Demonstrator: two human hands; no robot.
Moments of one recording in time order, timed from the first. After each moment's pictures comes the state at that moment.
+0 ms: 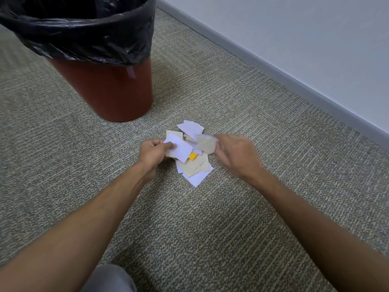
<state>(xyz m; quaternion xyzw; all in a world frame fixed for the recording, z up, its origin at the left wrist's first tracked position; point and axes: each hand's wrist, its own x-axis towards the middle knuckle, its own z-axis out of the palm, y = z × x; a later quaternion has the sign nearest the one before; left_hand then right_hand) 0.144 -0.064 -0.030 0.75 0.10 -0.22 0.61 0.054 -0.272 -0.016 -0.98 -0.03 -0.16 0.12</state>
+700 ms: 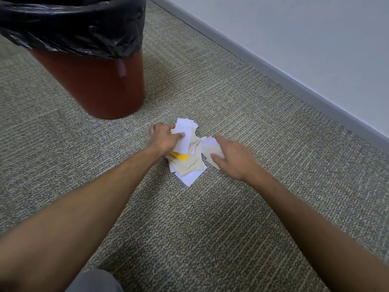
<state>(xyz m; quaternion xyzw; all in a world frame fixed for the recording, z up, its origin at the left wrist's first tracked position) 0.175 -0.108 -0.046 0.87 -0.04 -0.18 0.46 0.049 -0.285 -0.022 -0.99 0.02 0.02 0.13</state>
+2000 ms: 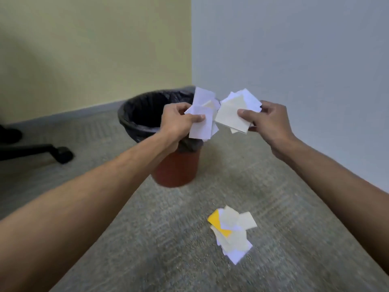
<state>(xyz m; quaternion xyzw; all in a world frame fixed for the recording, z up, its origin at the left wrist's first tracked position) 0.235 -0.034 0.210 0.76 -0.08 0.03 0.64 0.167 -0.230 0.217 -0.76 0.07 -0.22 0.61</state>
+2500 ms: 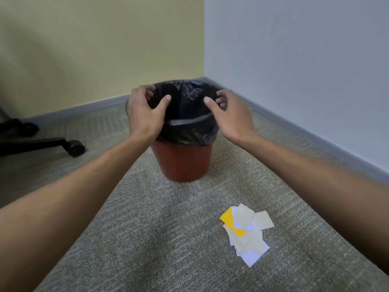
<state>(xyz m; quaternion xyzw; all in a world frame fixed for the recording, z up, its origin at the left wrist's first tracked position) 0.273 0.038 0.183 0.84 -0.01 0.29 0.46 0.242 -0.157 0.176 -0.88 0.02 -0.25 0.40</state>
